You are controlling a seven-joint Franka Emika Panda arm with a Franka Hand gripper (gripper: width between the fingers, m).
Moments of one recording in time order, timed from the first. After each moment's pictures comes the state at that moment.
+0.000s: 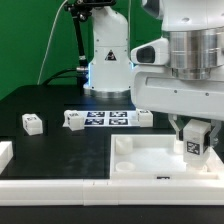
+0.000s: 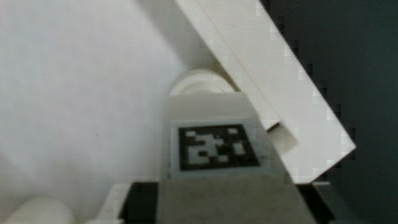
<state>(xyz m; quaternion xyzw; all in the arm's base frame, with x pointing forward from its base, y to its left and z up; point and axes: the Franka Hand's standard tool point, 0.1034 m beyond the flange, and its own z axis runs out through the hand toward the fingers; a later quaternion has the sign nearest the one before) 0.637 0.114 0.076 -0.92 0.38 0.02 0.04</state>
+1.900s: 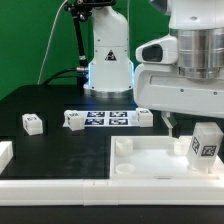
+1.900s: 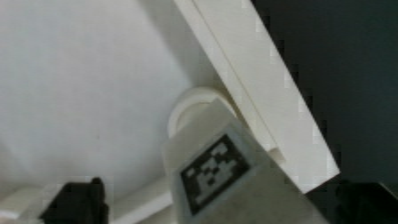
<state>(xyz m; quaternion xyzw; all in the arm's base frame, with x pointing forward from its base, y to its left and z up) 0.641 0.119 0.081 -0.98 0.17 0.04 0.03</state>
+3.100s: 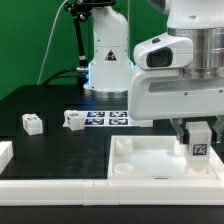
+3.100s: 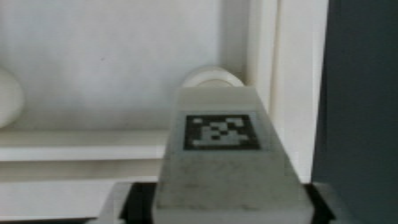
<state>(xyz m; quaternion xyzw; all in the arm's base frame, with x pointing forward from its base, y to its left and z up) 0.645 0.114 0.080 -1.00 0.03 0.03 0.03</state>
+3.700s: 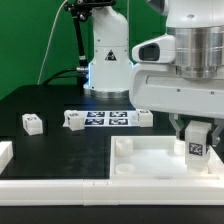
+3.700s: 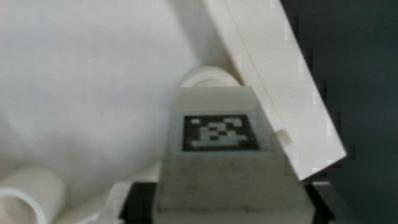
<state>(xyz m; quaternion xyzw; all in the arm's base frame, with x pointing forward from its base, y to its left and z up) 0.642 0.111 0.079 -0.94 0.35 0.02 0.02</state>
